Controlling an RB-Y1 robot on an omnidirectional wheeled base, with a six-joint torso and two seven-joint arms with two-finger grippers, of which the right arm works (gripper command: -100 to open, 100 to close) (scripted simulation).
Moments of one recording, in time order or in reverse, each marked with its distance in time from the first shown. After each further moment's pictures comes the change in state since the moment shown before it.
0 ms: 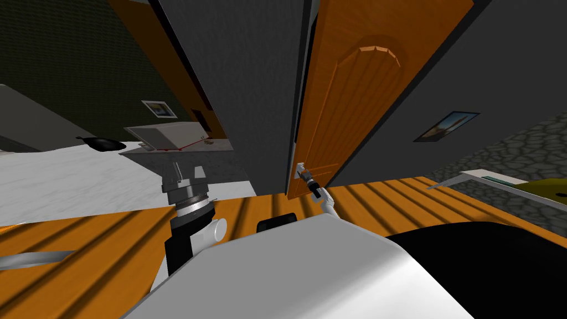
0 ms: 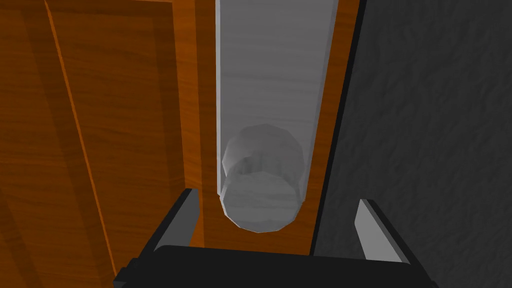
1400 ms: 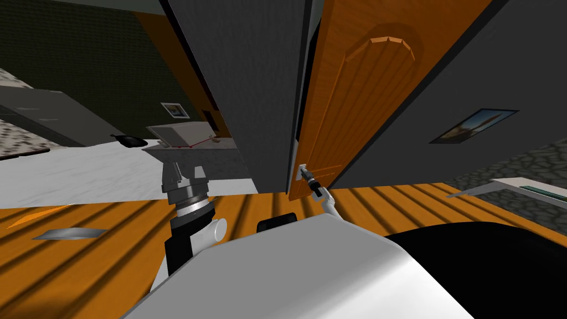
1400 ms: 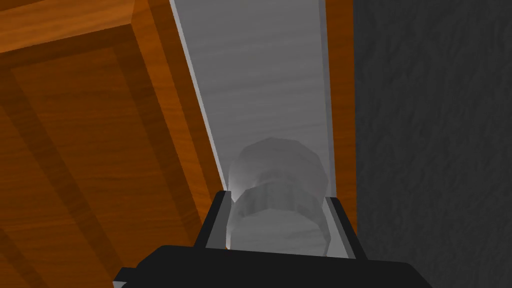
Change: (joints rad) arm -0.016 -0.028 0.005 0.024 -0.117 0.002 -0.147
